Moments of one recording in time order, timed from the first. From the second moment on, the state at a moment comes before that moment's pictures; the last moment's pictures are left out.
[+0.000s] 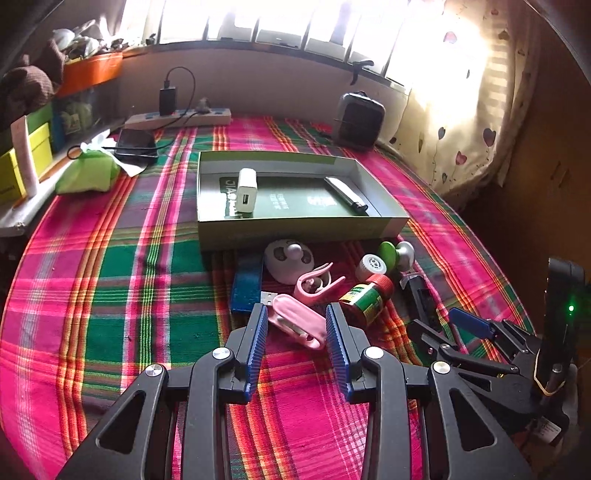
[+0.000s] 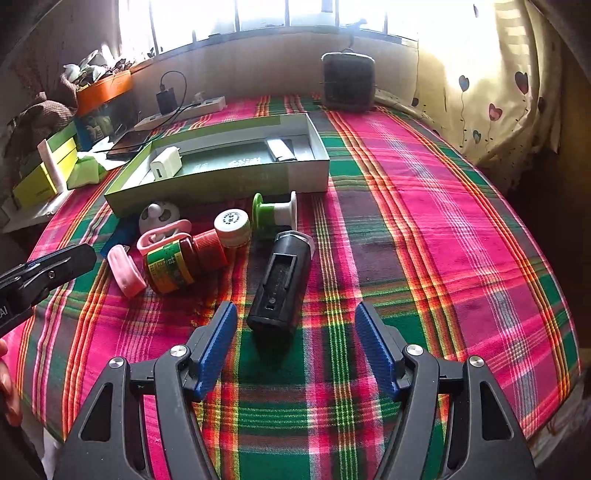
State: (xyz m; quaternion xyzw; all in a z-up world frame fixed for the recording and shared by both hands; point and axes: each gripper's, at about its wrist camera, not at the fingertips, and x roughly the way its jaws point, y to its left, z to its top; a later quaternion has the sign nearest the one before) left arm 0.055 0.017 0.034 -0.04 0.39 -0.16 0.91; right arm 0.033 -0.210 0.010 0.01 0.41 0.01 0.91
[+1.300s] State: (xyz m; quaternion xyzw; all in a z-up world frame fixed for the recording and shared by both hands) left arm 0.079 -0.061 0.019 0.03 0.42 -0.24 0.87; right arm 0.036 -0.255 0.005 0.03 0.40 0.02 0.92
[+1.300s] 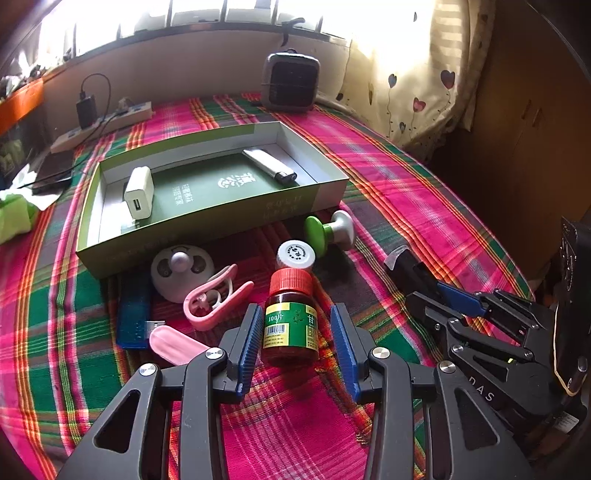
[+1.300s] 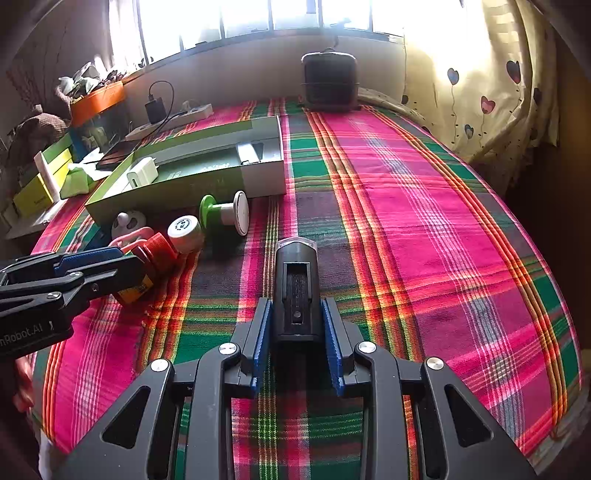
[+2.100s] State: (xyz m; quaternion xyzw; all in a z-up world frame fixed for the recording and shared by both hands) left arm 0.082 -0.066 0.003 0.03 0.42 -0.19 0.89; right arm 0.036 -0.261 0.003 0.02 0.39 0.03 0.92
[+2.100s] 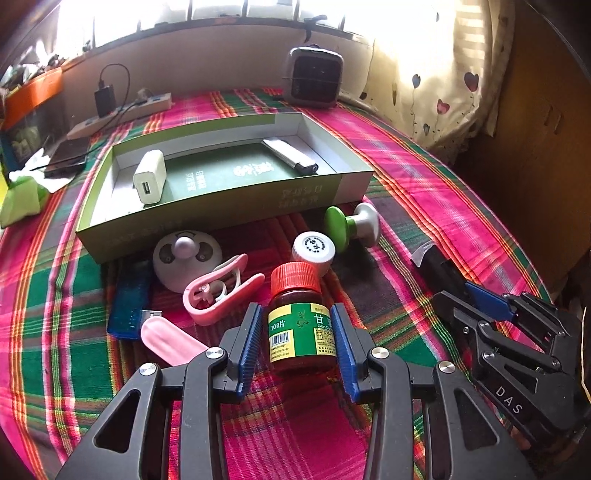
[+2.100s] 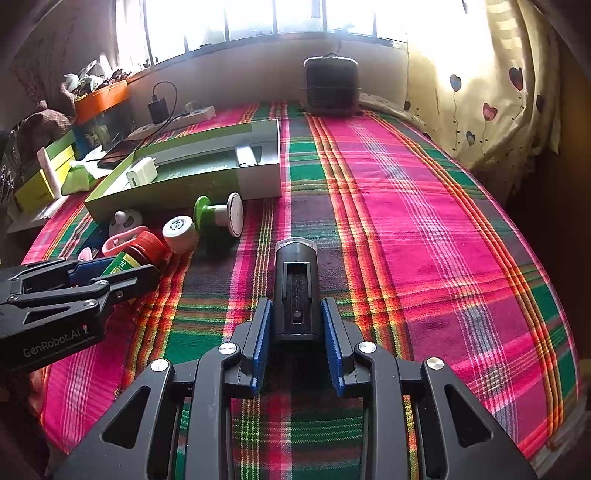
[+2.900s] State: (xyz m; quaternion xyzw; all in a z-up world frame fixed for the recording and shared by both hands) left arm 0.080 -0.061 0.010 0.01 0.41 -0.19 0.89; right arm 0.036 -0.262 0.003 0.01 0.38 0.04 0.92
